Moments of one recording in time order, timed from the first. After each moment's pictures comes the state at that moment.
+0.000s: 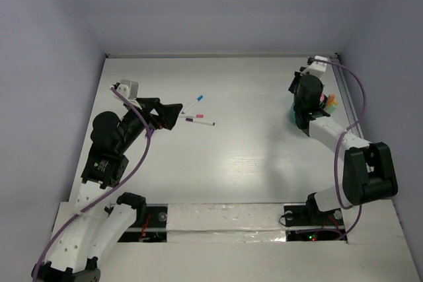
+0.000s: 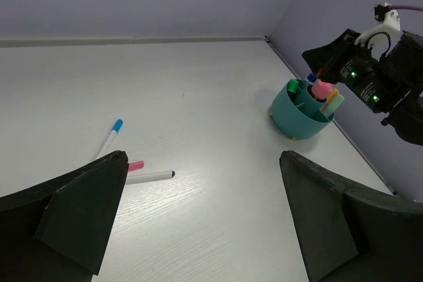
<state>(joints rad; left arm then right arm) -0.28 0.66 0.81 -0.14 0.28 -0.39 0.18 1.46 0.82 0.56 0.48 0.13</state>
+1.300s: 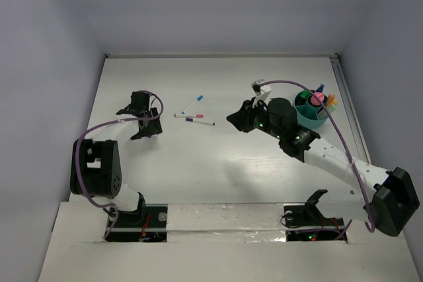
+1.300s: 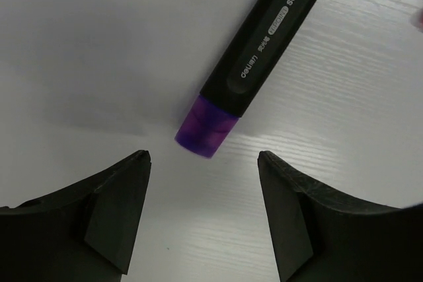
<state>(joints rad) -0.09 1.48 0.84 -0.44 -0.16 -0.32 0.71 1.18 0.82 0.14 -0.15 0.44</state>
